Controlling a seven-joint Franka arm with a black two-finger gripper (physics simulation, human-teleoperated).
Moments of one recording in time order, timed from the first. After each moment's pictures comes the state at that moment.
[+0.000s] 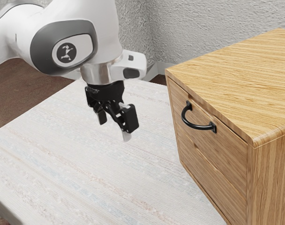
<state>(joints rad) -0.17 -0.09 0.00 -1.57 0.13 1.46 -0.04</state>
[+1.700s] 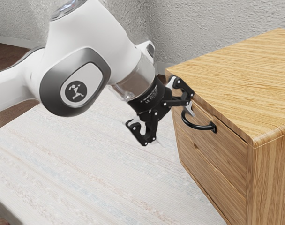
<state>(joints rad) -0.30 -0.17 0.00 -1.81 -0.11 2.06 -1.48</state>
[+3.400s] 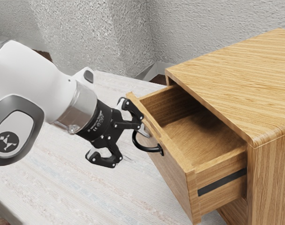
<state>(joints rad) -0.27 -0.55 0.02 -2.23 -0.11 2.24 -1.60</state>
